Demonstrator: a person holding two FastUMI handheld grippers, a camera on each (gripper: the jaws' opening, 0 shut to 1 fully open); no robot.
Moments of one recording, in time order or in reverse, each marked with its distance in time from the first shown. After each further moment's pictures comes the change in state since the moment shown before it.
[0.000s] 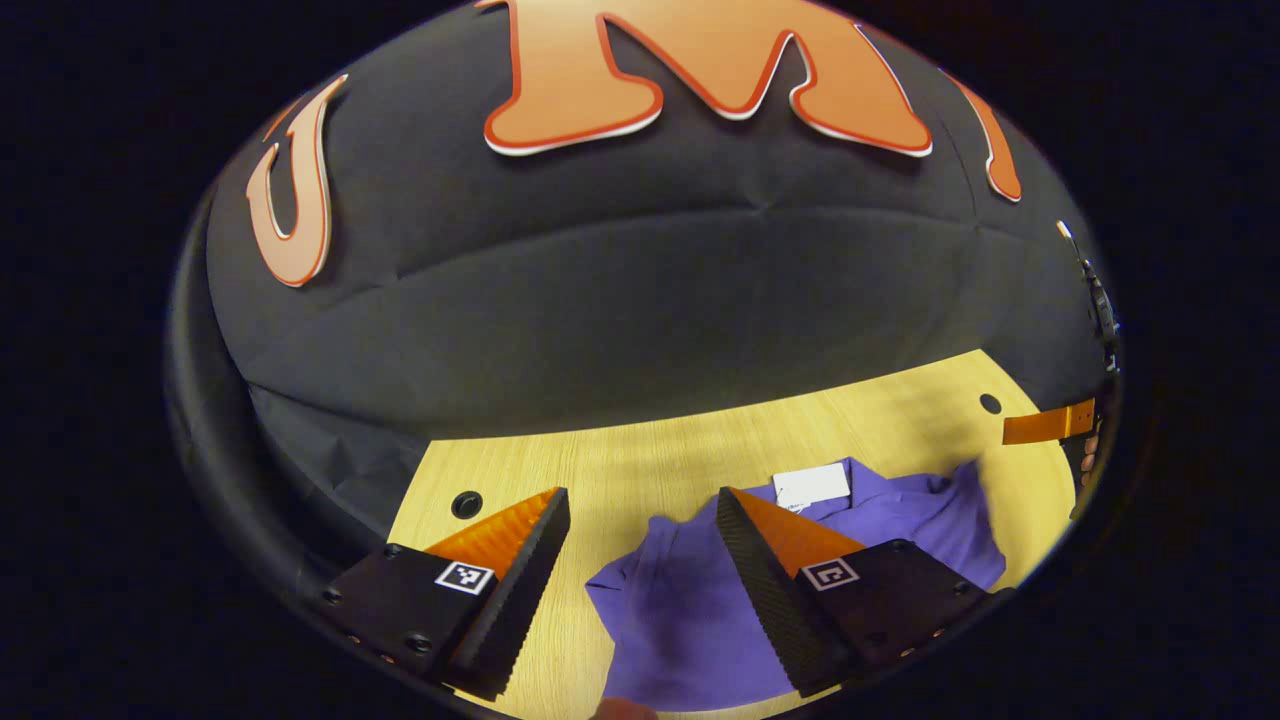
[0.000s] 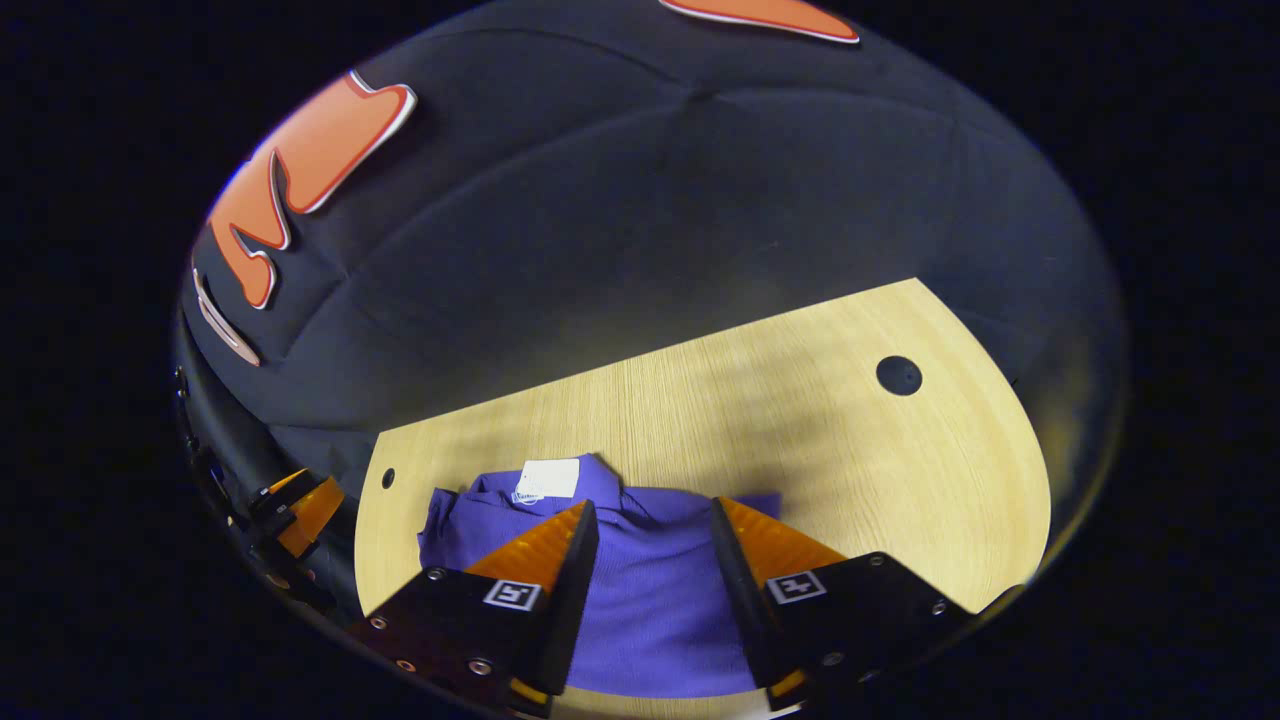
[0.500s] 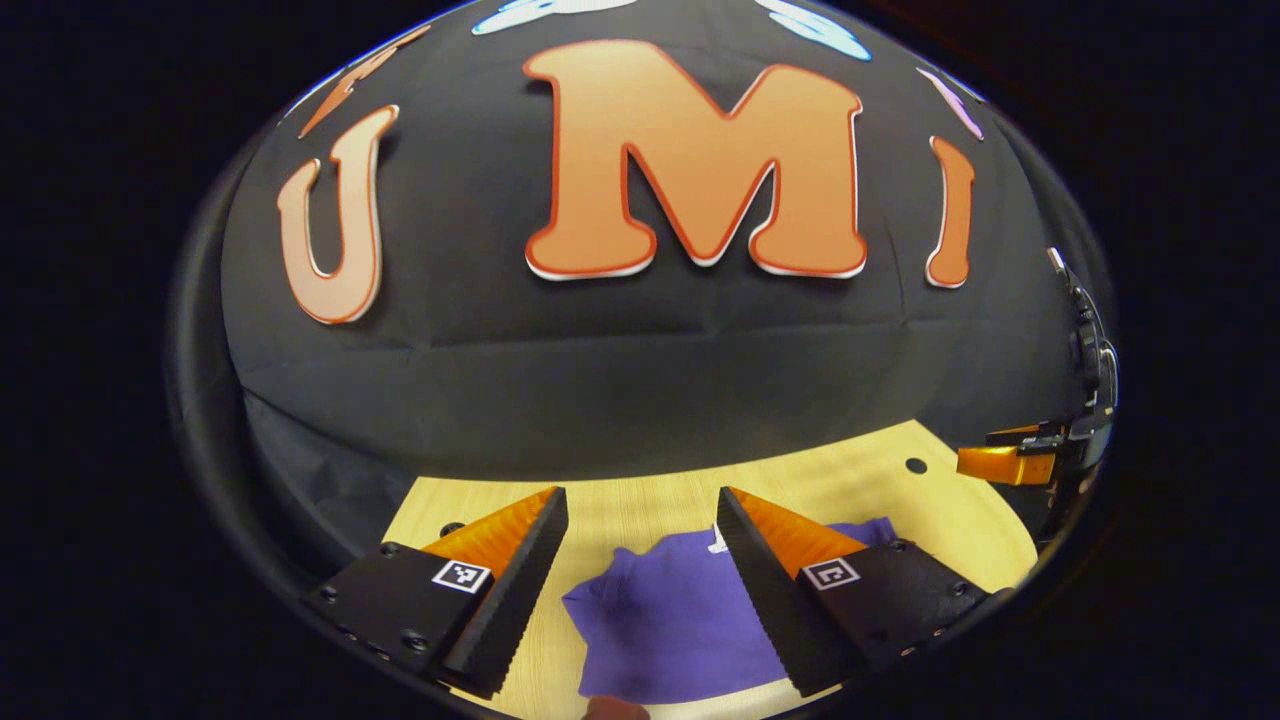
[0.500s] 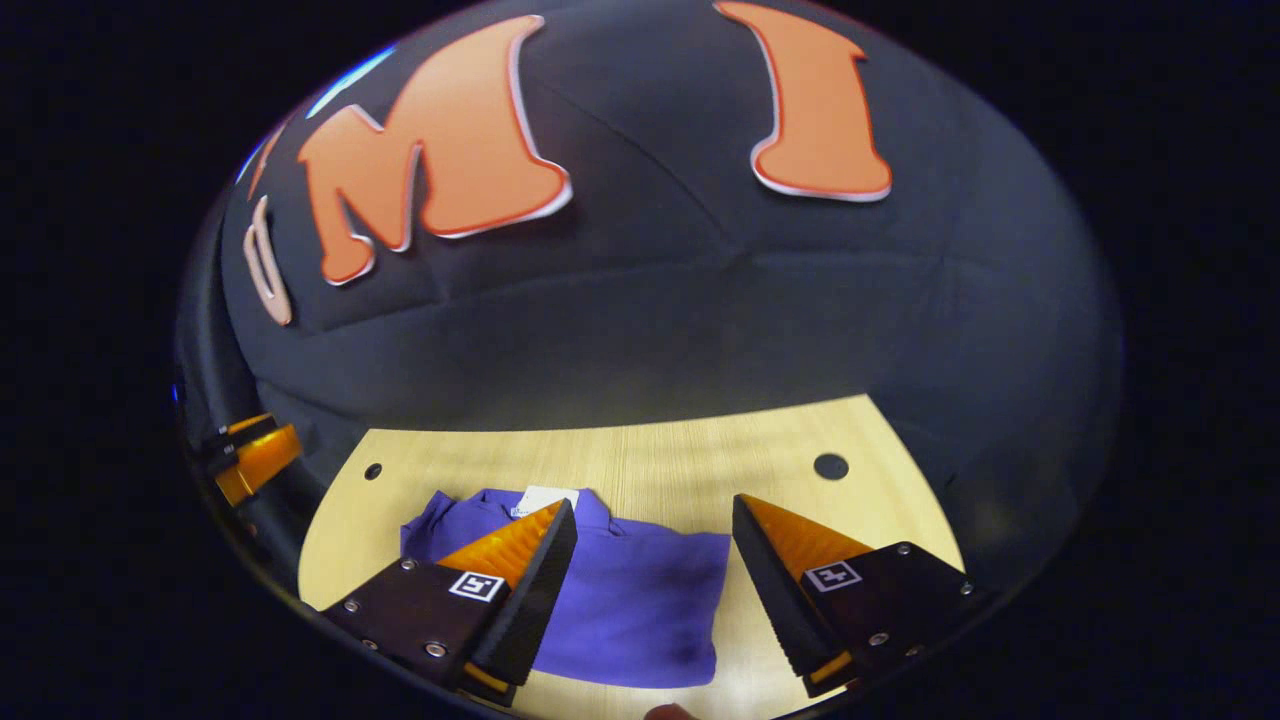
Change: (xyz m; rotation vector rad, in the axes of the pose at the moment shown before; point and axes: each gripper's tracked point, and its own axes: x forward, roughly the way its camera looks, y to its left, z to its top) left arm -0.110 0.008 0.052 -0.078 -0.228 -0.098; right arm -0.106 0.031 0.025 -0.256 -0.290 -0.092
